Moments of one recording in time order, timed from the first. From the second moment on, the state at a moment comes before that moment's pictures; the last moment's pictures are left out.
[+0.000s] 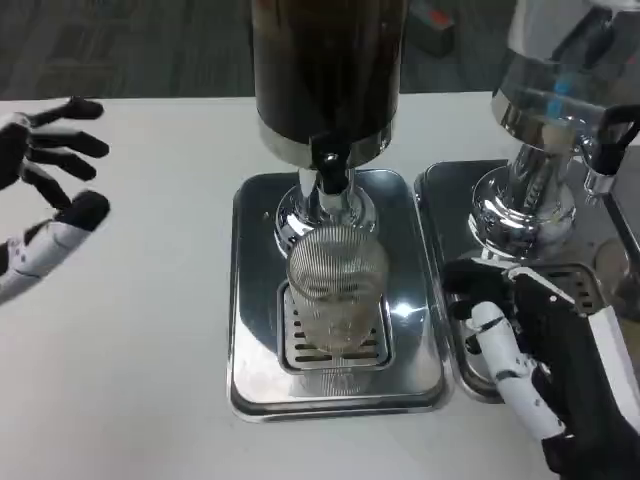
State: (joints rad) left arm -0.06 0.63 0.07 0.47 0.00 -0.94 0.14; right arm 0.52 -0.03 0.20 -0.44 -0.38 -0.15 -0.11
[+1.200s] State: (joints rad) left arm -0.41 0.56 0.21 0.29 -0.75 0.14 -1.12; right arm 0.45 0.01 0.21 -0.31 -0.36 -0.20 -0.18
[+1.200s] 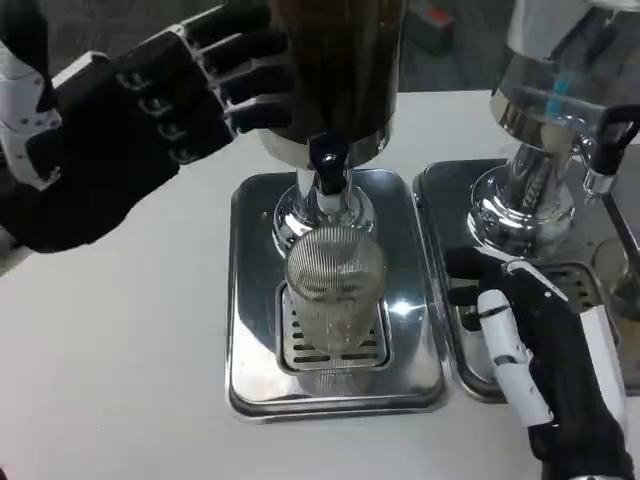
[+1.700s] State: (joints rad) left arm -0.44 0.42 0.20 0.28 -0.61 0.07 -1.07; right arm 0.45 0.03 0.21 -0.30 -0.36 -0.21 -0.20
